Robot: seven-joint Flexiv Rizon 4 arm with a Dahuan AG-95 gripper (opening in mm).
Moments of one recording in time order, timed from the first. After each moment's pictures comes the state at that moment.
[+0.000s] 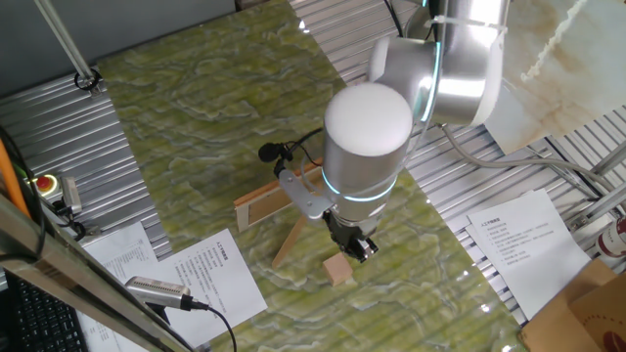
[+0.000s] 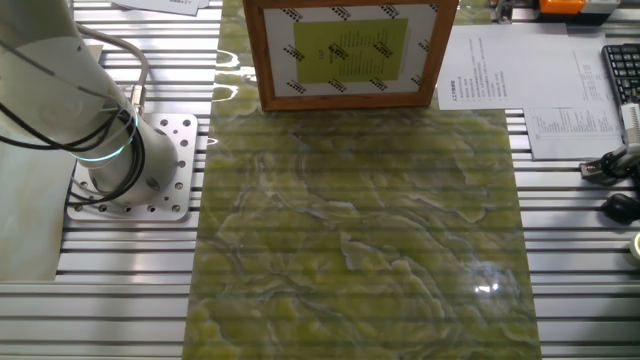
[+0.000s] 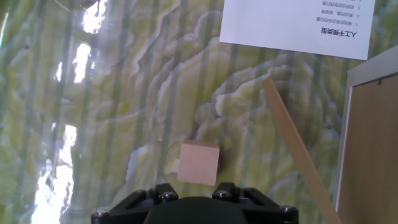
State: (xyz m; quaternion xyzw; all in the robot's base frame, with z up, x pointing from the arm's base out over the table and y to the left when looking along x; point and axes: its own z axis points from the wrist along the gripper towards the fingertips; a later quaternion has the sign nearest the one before) arm 0.425 0.344 0.163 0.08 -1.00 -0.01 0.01
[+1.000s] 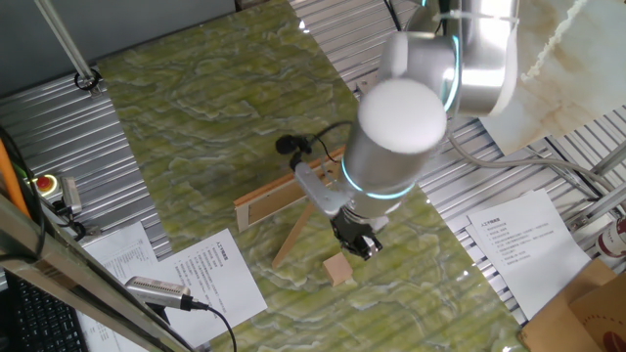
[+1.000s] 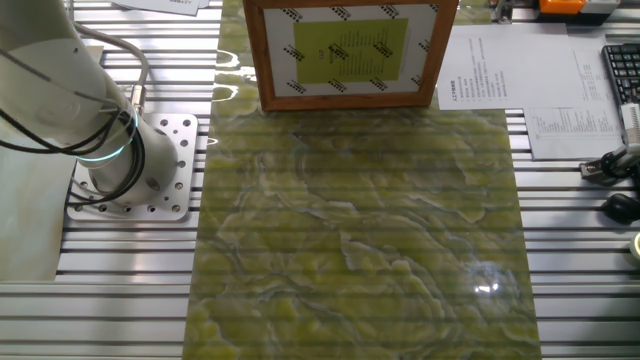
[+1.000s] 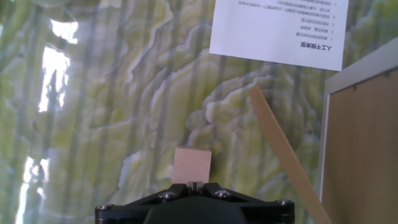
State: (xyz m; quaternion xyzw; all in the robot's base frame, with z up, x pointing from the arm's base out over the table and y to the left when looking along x) arm 0.422 0.344 0.197 0.07 -1.00 0.01 0.00
